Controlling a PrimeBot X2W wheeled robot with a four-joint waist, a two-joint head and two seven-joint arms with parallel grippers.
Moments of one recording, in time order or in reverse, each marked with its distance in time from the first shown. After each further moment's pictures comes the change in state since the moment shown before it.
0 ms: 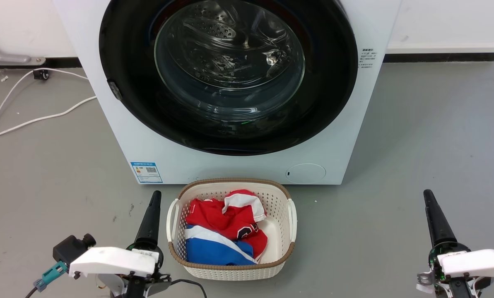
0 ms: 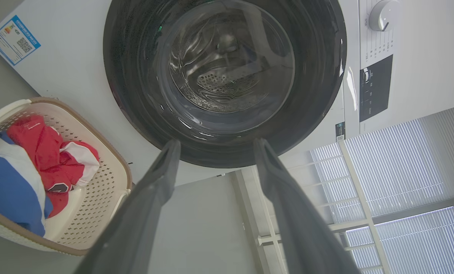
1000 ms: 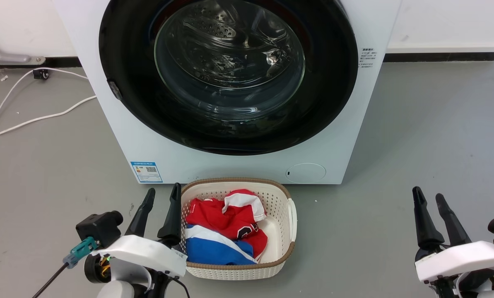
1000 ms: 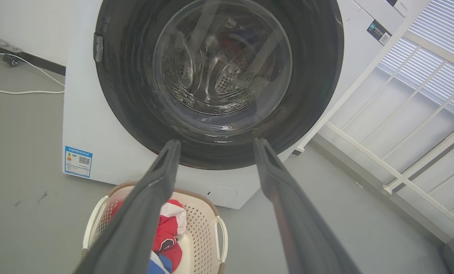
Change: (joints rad) left arm -0.033 0.039 -0.095 -0.031 0.654 0.055 -0.098; right arm 0.008 0.000 -0.009 -0.067 -0.692 0.000 -0.029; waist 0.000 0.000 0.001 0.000
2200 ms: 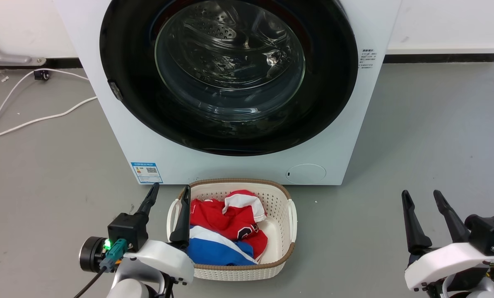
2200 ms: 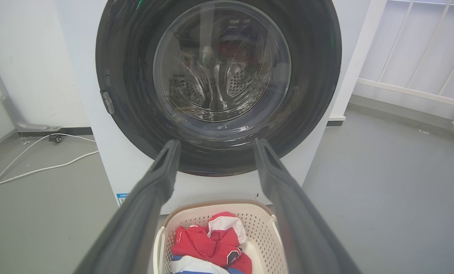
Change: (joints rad) left arm -0.026 0.056 -0.095 0.035 0.326 0.077 -0.088; right arm 0.017 0.010 0.010 -0.062 -0.398 0.000 0.016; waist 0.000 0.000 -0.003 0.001
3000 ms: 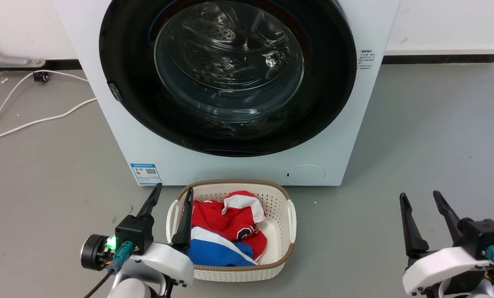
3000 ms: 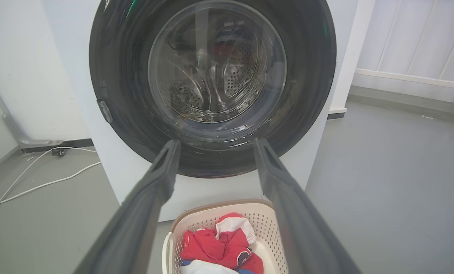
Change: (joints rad) left arm -0.014 -0.024 0.033 0.057 0.111 -0.038 -0.046; right arm 0.016 0.014 -0.004 -0.024 -0.131 0.002 -0.017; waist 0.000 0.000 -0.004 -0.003
